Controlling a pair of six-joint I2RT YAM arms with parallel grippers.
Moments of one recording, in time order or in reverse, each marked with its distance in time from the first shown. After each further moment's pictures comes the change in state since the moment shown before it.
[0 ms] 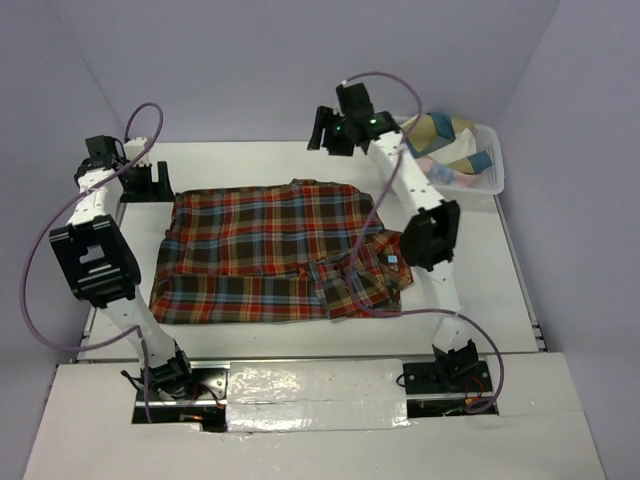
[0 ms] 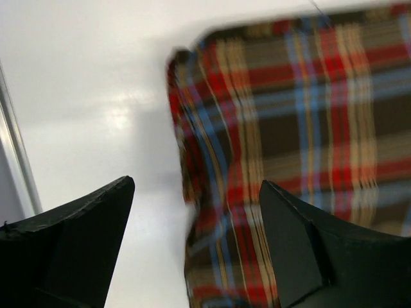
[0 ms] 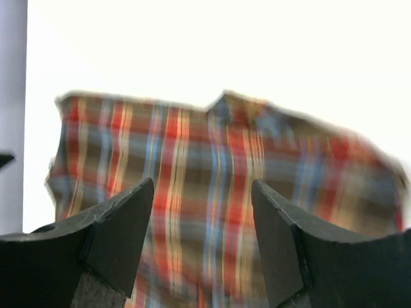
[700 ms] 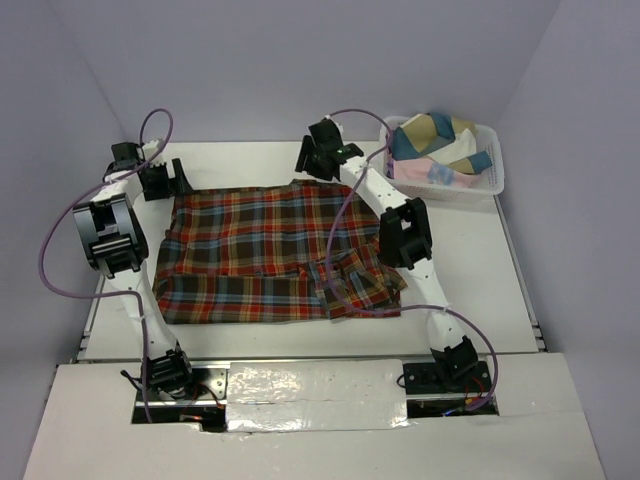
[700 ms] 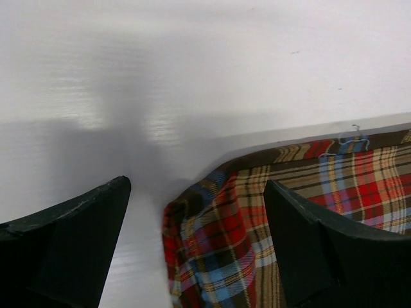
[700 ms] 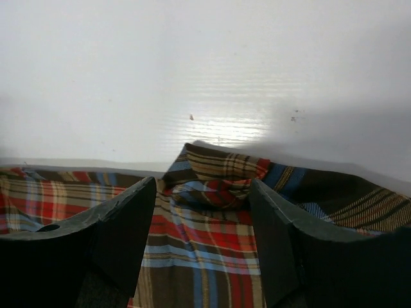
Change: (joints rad) left arm -0.040 0.426 0.203 0.283 0.068 -0.229; right arm 0.063 0.394 0.087 0.264 0.167 0.171
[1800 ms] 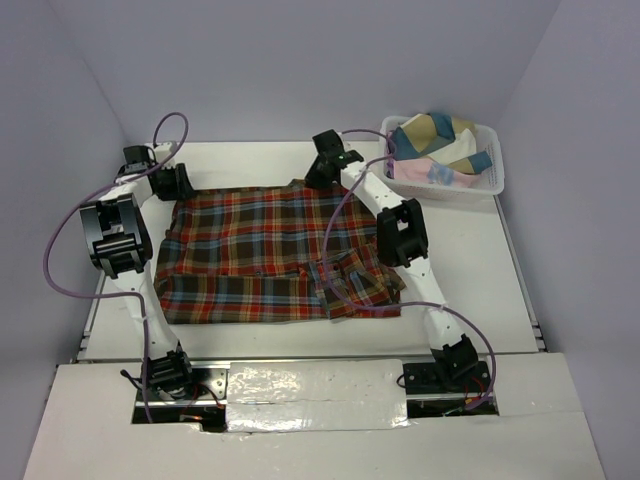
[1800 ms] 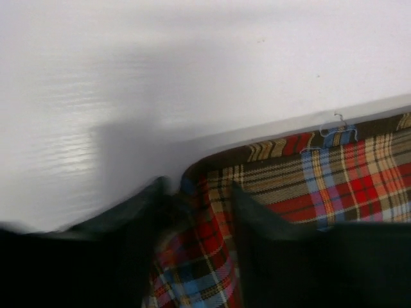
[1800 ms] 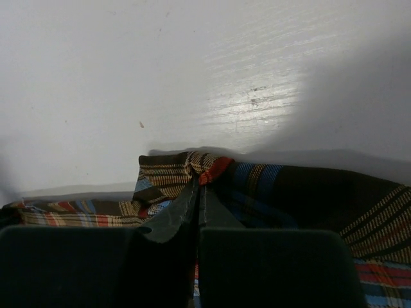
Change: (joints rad) left arm -0.054 -0.027 -0.085 0.087 -0.006 0.048; right arm -0.021 0.097 0.040 -0.051 -0.032 0.257
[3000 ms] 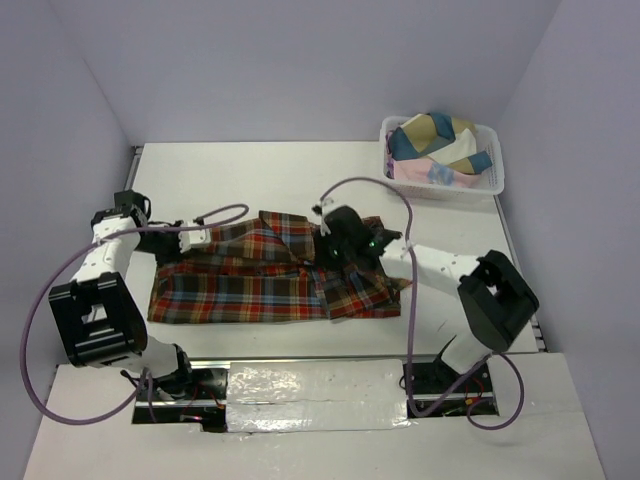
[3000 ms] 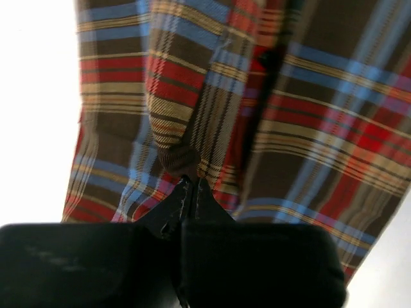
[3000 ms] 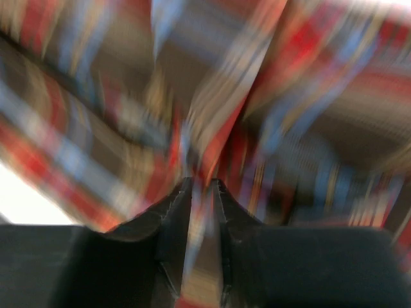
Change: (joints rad) left arm 0.010 -0.755 -0.588 -0.652 0.161 1.465; right arm 0.270 -1.104 -1.466 0.474 -0.043 -0.555
